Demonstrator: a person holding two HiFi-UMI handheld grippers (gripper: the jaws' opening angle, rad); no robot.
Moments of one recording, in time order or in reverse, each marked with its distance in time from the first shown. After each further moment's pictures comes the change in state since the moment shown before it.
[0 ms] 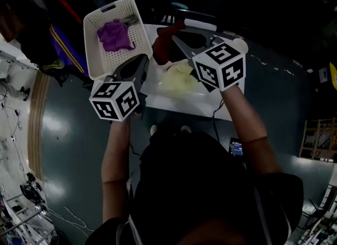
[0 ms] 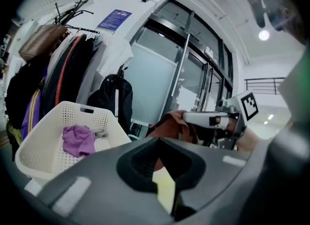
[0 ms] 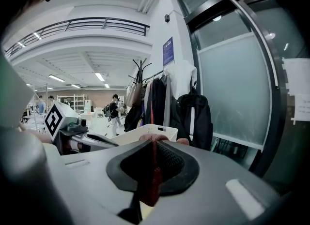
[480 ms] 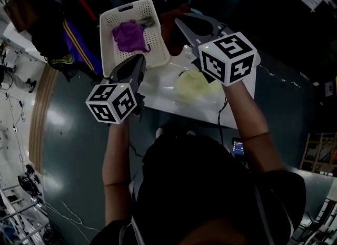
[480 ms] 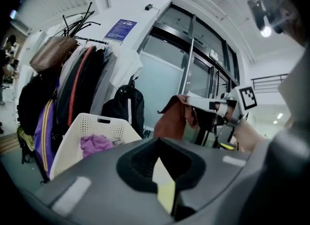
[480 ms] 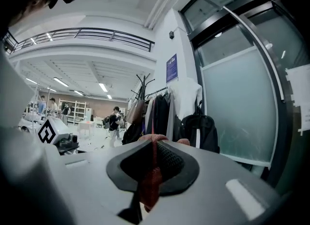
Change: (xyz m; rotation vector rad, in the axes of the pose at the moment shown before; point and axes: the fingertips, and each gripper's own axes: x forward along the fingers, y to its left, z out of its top) left arm -0.040 0.045 0.029 0.003 -0.062 0.093; right arm 0.027 0.015 0.082 -0.045 -0.193 0.003
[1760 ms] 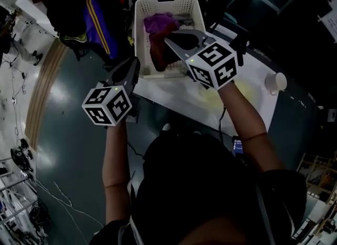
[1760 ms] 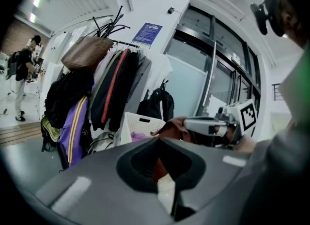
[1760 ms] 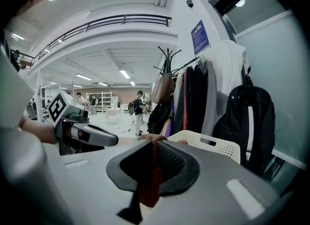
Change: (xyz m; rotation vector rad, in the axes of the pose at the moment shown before) left arm -0.061 0.161 -0.002 -0.122 -0.004 0.193; right arm 0.162 0.117 -0.071 -0.047 0.204 0.321
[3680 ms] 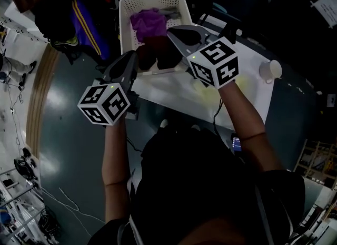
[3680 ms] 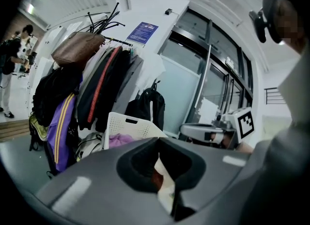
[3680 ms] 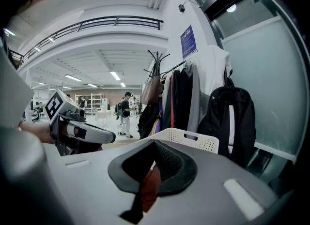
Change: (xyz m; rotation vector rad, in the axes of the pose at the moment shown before) left arm 0.022 -0.039 0.004 -0.001 -0.015 -0.097; right arm -0.039 -0.029 -0.015 0.047 -0.021 -0.123
